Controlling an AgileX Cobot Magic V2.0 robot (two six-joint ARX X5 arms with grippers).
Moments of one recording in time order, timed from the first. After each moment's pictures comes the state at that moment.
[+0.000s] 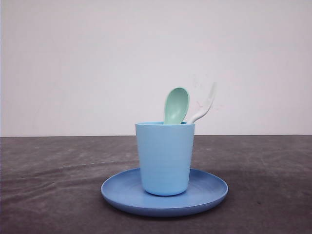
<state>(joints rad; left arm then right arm) -0.08 0.00 0.07 -0.29 -0.10 0.01 0.93 0.78 0.93 -0.62 0.29 0.28</state>
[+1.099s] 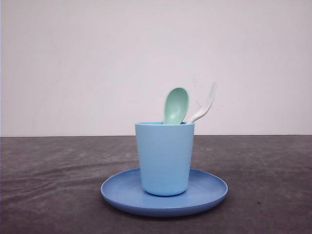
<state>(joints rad) -0.08 0.00 0.07 -0.28 -0.10 0.01 0.30 0.57 0.60 -0.21 0.15 0.02</state>
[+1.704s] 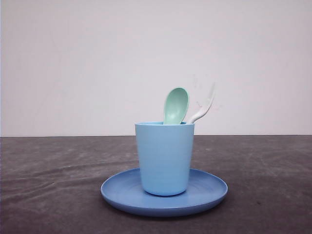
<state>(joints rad) -0.08 0.00 0.07 -0.28 -0.10 0.01 0.05 0.09 0.06 -0.11 0.07 0.03</state>
